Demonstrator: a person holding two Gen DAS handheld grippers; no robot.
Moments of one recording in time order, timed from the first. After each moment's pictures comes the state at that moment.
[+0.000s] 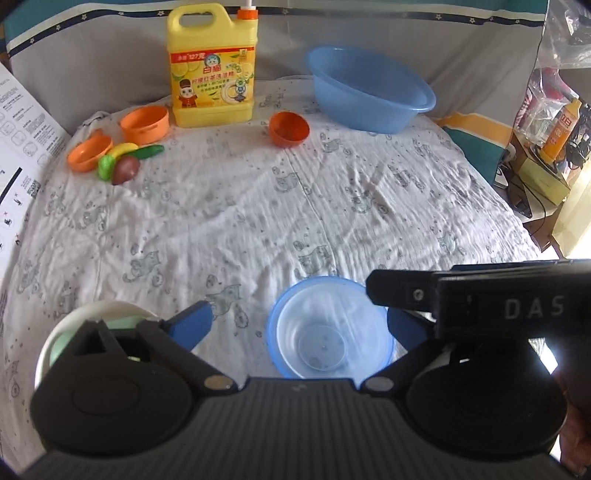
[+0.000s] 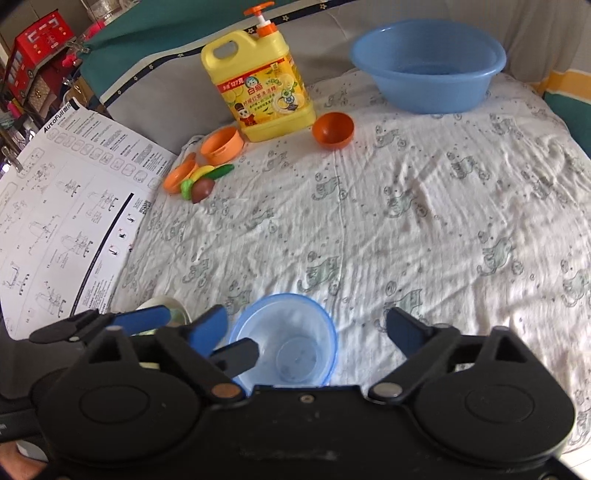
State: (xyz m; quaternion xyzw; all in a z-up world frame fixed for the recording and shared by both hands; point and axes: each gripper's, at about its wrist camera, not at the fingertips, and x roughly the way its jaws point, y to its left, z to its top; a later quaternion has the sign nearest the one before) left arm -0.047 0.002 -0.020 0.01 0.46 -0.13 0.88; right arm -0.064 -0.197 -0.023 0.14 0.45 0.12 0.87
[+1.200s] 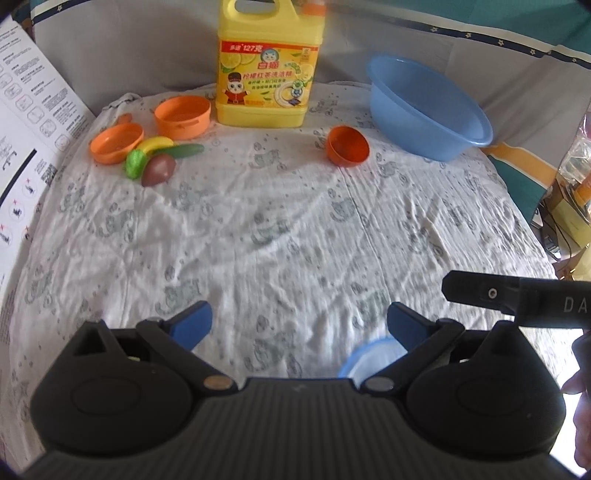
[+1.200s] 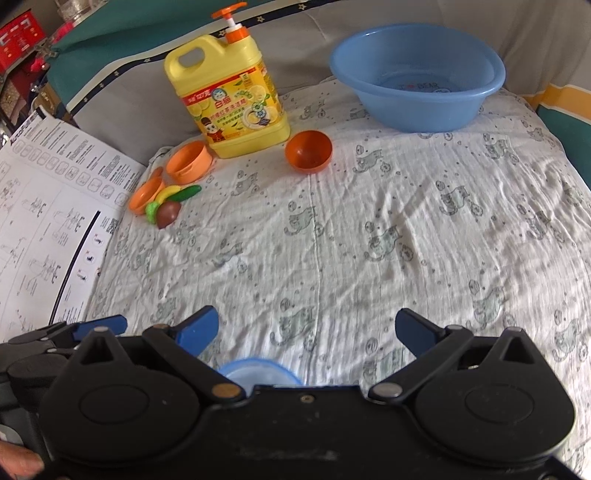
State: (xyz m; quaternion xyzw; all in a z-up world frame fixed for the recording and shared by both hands) left arm 0.023 0.041 -0.024 -0.03 0.48 -0.08 0.87; right arm -0.001 -0.198 -0.024 0.13 0.46 0.09 0.87
